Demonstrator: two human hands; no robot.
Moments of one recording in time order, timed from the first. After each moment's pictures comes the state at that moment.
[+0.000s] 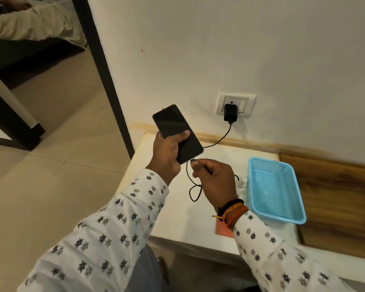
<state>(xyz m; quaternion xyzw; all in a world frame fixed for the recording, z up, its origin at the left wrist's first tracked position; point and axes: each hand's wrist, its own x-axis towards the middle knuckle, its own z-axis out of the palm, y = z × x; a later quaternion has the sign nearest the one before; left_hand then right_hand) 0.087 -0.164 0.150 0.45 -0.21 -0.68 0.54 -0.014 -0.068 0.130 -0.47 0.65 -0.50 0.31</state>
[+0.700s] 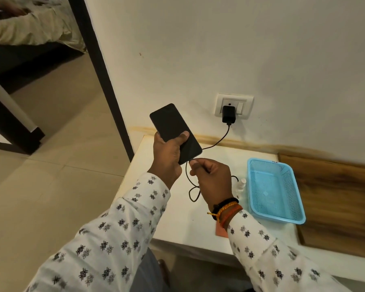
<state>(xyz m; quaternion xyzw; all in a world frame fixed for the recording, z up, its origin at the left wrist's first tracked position) 0.082 -0.165 0.144 0.45 -0.24 -0.65 0.57 -0.009 -0.075 0.128 -0.43 0.66 -0.52 0.32</state>
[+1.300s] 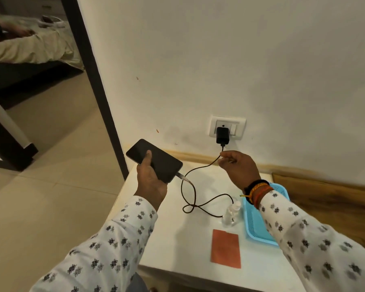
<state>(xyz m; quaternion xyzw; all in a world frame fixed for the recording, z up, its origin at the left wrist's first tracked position) 0.103 -0.185 0.126 0.39 -0.04 -0.68 0.61 -0.115 -0.136 0.160 -0.48 0.71 -0.42 0.28</state>
